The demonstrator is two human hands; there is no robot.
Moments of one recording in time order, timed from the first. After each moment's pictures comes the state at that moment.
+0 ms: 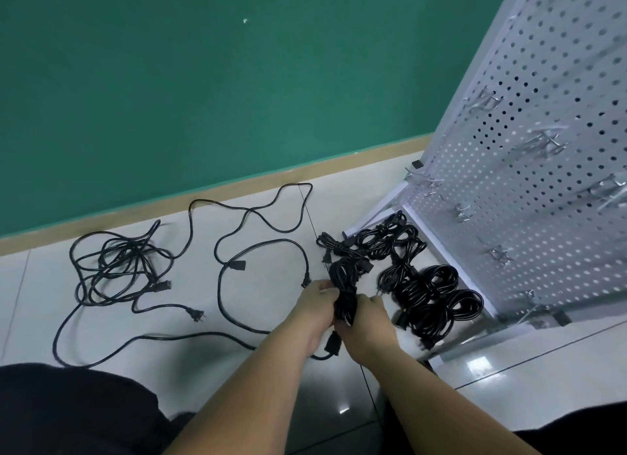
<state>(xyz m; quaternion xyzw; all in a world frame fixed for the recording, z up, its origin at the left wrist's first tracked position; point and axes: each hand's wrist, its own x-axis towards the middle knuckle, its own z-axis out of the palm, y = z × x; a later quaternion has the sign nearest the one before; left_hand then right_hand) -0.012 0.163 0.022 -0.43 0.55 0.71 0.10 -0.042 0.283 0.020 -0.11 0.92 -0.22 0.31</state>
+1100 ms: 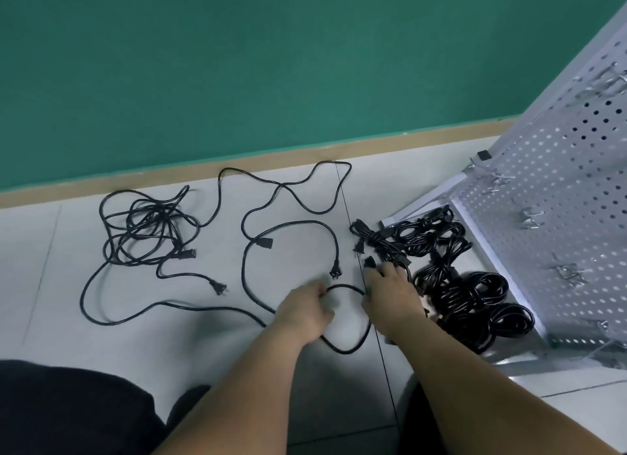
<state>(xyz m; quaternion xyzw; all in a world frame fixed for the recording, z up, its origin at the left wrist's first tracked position) 0.033 0.099 -0.014 -0.35 0.82 0.39 0.24 -0.100 0.248 -0.025 -0.32 0.91 -0.01 0.27</state>
